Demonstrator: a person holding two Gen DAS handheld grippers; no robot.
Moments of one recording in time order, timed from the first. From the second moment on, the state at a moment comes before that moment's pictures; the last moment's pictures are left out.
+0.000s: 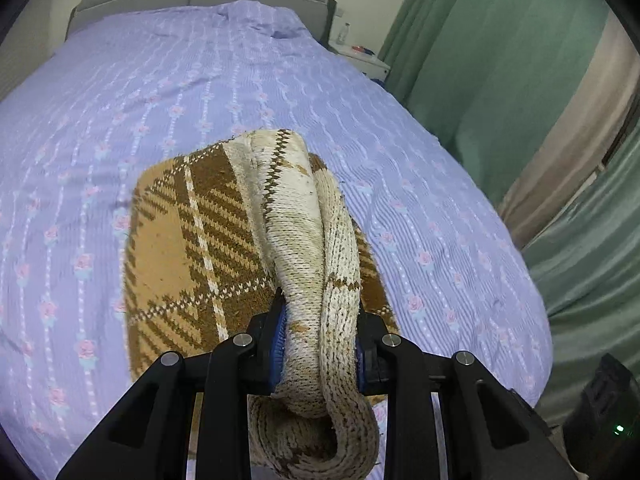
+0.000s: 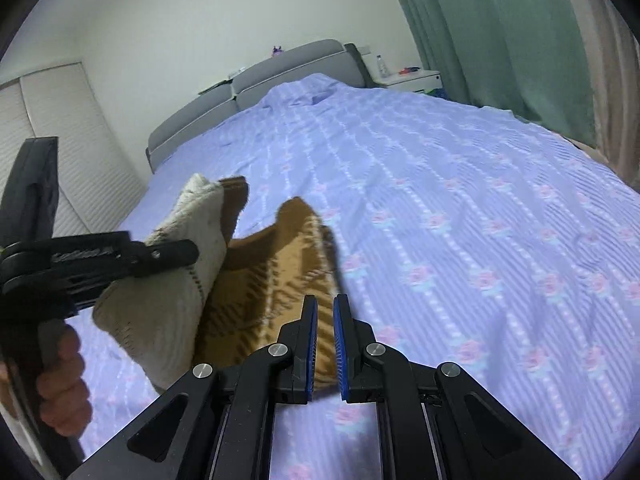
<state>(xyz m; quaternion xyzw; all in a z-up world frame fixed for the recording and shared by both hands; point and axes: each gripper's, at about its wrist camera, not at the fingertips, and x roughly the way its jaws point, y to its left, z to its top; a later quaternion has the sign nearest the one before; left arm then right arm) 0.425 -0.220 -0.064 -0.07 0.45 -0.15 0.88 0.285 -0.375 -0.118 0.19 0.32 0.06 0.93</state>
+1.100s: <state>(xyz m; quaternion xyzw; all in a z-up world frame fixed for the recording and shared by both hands) 0.297 -0.150 -0.087 0.17 0.32 -0.23 0.90 0.242 -0.363 -0.082 0.16 0.30 0.09 0.94</state>
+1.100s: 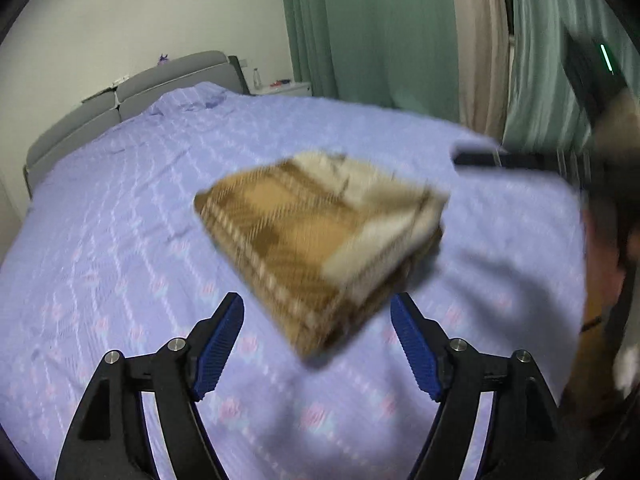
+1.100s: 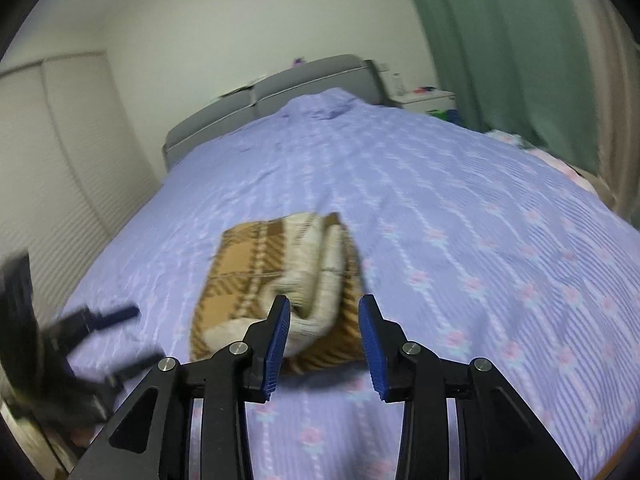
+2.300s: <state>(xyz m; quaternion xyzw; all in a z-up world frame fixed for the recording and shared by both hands) 0.341 -0.163 -0.145 0.03 0.38 -0.08 0.92 0.303 -0.343 -0.097 0.15 0.26 0.14 0.95</state>
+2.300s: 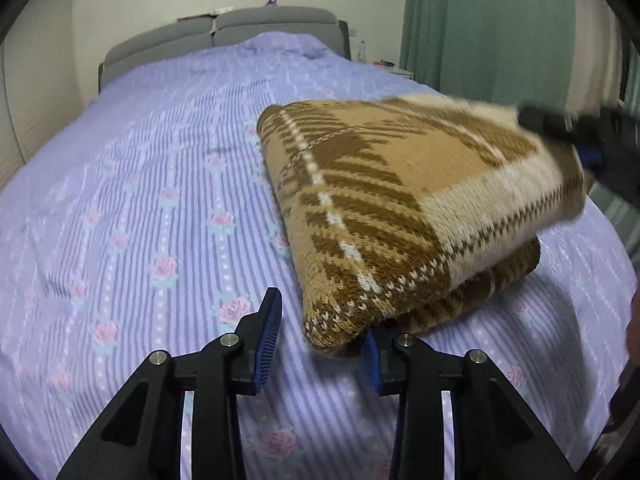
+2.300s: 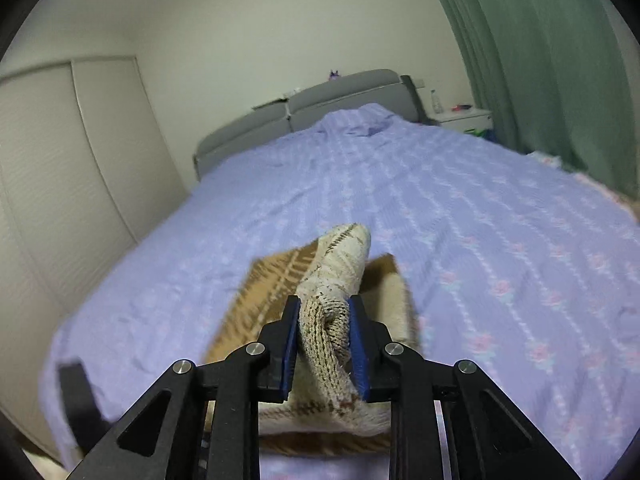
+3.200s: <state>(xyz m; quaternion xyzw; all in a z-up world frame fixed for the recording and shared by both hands) 0.353 -0.140 -0.149 0.01 0.43 -0.11 0.90 0.313 -0.355 -0.154 0.11 0.31 0.09 0.94</state>
